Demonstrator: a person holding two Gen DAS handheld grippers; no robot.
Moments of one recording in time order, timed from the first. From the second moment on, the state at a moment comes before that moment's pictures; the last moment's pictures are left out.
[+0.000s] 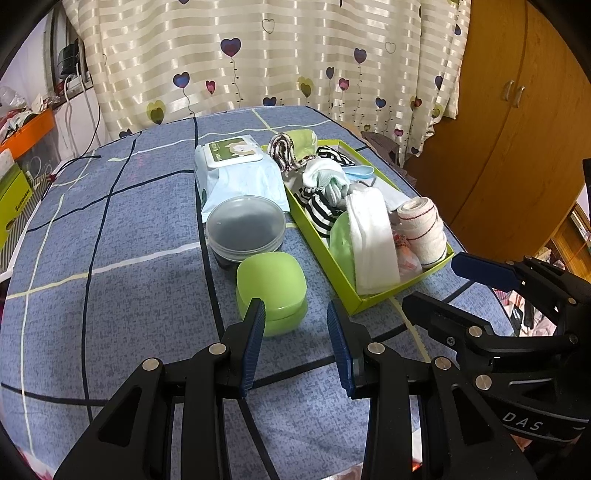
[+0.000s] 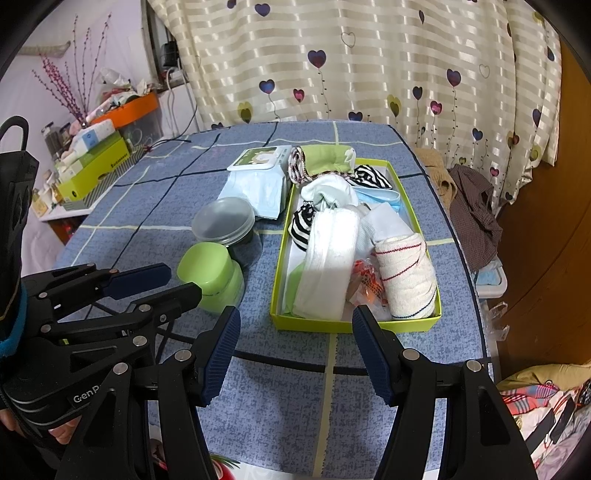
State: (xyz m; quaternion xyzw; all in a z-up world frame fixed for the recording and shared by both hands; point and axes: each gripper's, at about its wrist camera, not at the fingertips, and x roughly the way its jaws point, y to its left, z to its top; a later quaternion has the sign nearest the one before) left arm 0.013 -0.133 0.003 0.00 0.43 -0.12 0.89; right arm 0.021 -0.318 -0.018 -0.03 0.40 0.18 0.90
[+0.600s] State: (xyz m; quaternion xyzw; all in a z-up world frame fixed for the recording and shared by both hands) left arm 0.013 -0.133 0.003 0.00 0.43 -0.12 0.89; right arm 0.022 -0.319 -0.017 -0.03 0.40 0.18 0.90
